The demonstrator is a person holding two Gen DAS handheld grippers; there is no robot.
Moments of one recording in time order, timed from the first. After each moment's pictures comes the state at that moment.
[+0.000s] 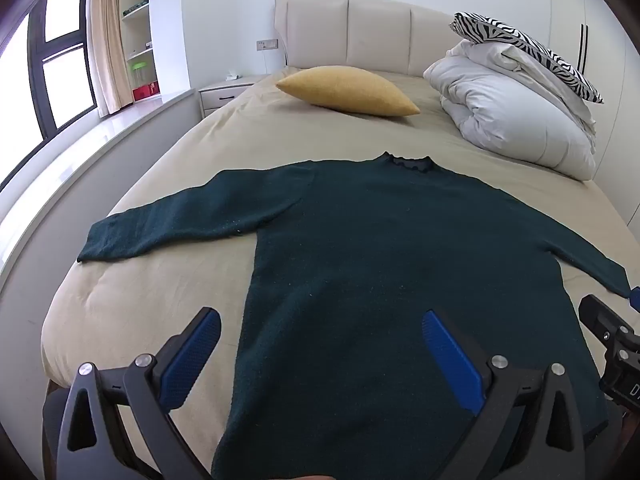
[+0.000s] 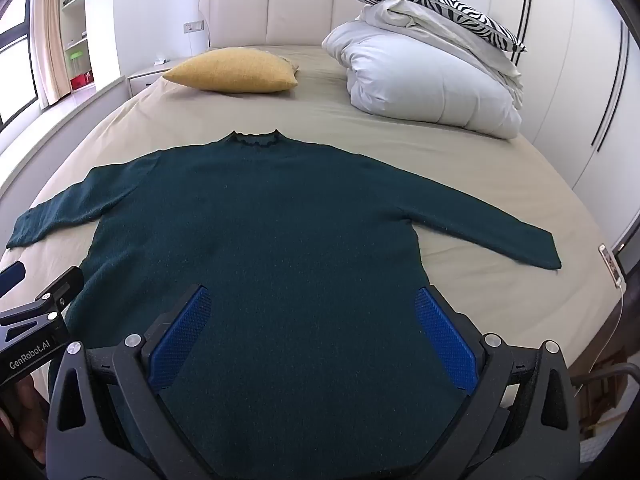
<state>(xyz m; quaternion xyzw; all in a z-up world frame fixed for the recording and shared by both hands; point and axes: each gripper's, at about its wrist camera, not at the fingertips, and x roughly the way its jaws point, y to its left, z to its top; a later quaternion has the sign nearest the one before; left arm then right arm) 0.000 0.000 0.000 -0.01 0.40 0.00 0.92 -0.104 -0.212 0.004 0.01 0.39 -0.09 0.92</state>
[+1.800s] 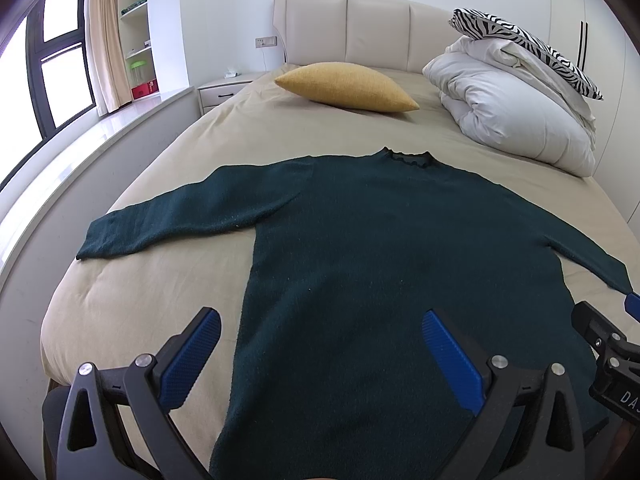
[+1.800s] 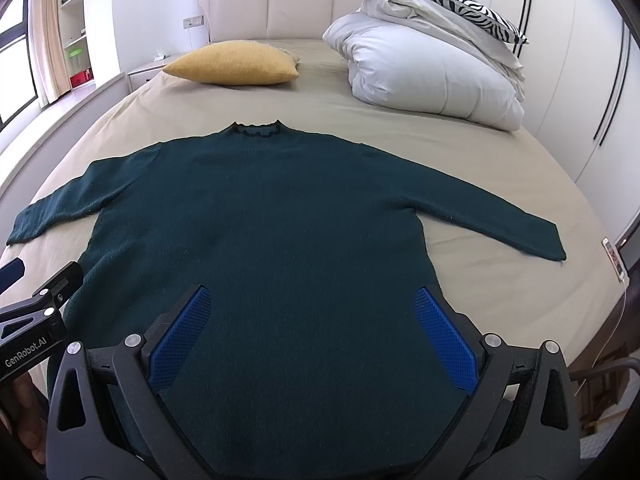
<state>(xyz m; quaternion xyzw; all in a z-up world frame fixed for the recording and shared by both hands) 0.001 -0.002 -0.001 -0.01 0.40 0.00 0.92 -0.102 -0.210 -0.006 0.02 0.40 -0.09 0.91</state>
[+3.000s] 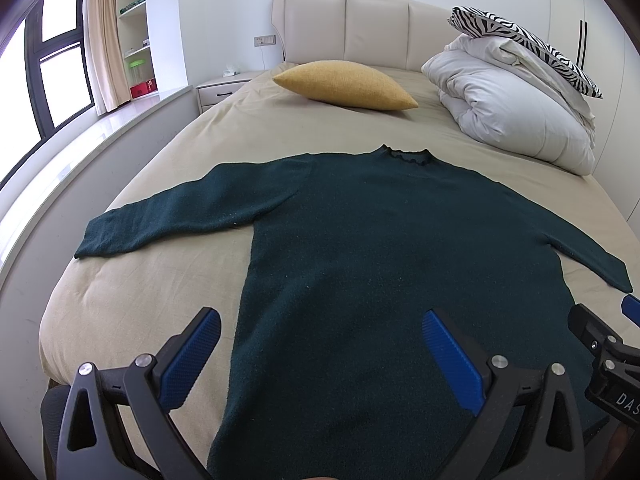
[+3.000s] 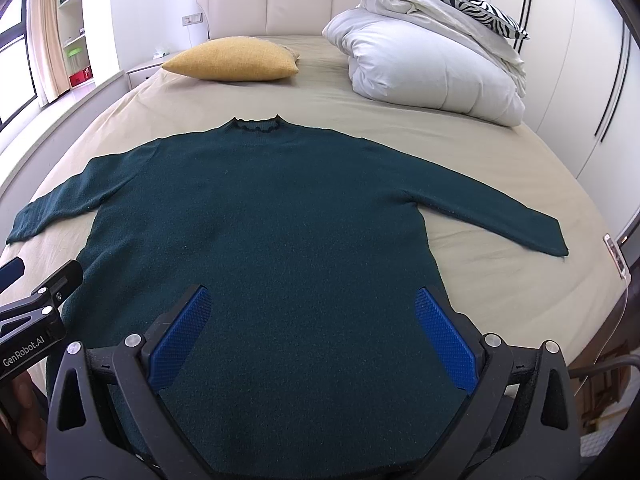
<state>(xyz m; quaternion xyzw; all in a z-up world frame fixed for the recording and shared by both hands) 0.001 -0.003 -0.003 -0.01 0.40 0.00 0.92 -0.102 -0.212 -0.012 0.02 0.41 -0.09 0.91</state>
